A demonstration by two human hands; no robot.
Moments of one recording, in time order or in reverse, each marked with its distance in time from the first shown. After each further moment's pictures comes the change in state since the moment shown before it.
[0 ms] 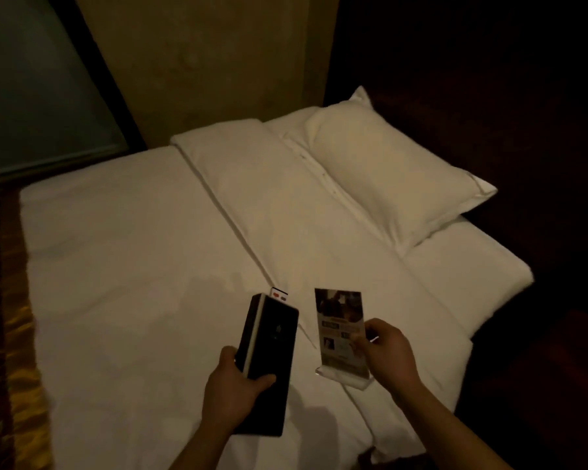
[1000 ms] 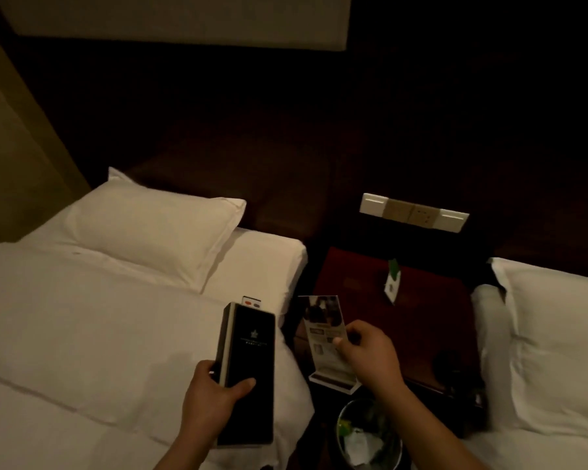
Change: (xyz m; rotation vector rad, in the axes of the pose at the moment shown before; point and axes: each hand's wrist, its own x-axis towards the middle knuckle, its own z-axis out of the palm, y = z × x) left_hand -0.176 0.185 0.241 0.135 -0.324 0.424; right_hand -0.205 0.206 -0.287 0.145 0.526 0.304
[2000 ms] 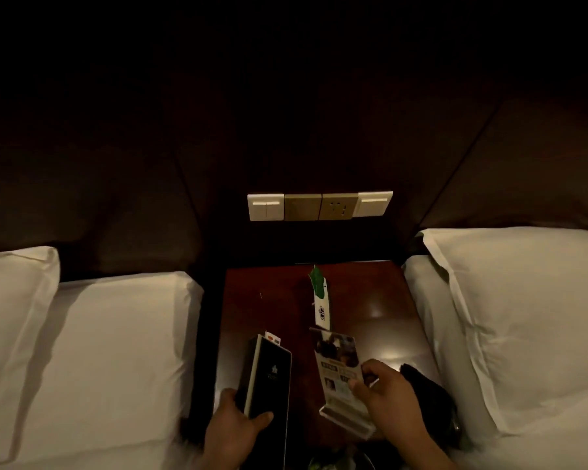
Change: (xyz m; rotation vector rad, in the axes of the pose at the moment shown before) left_hand 0.202 0.117 0.327 0.349 -0.598 0.014; right_hand 0.198 0.195 -0.079 0.140 0.240 0.462
